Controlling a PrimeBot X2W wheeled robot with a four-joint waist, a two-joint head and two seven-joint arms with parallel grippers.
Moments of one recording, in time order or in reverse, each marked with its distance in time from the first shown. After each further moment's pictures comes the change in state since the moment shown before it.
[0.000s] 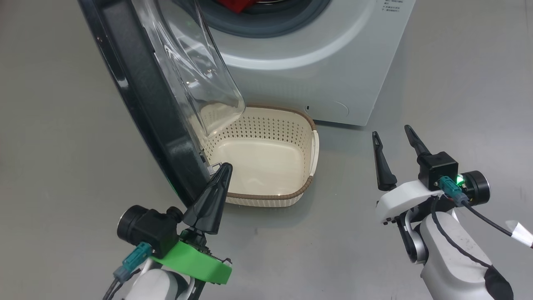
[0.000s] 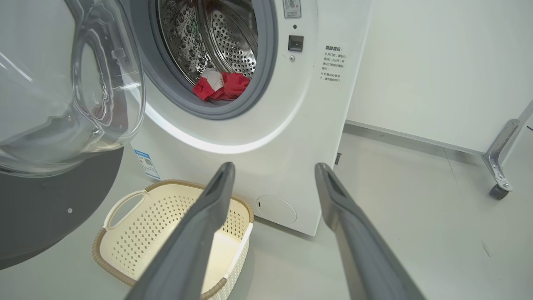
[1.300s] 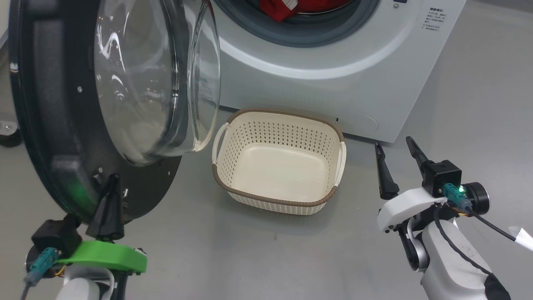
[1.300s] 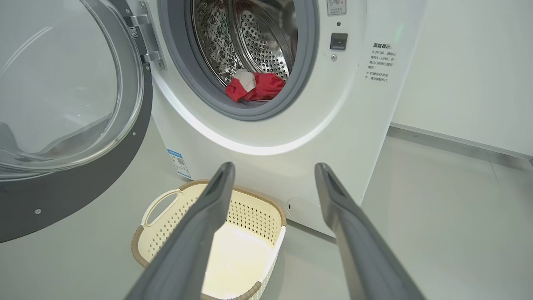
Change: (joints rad) left arm 0.053 0.004 0.375 0.195 -0.034 0.096 0.000; right arm 0.030 0.026 -0.057 0.028 0.002 0.045 0.000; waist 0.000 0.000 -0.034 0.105
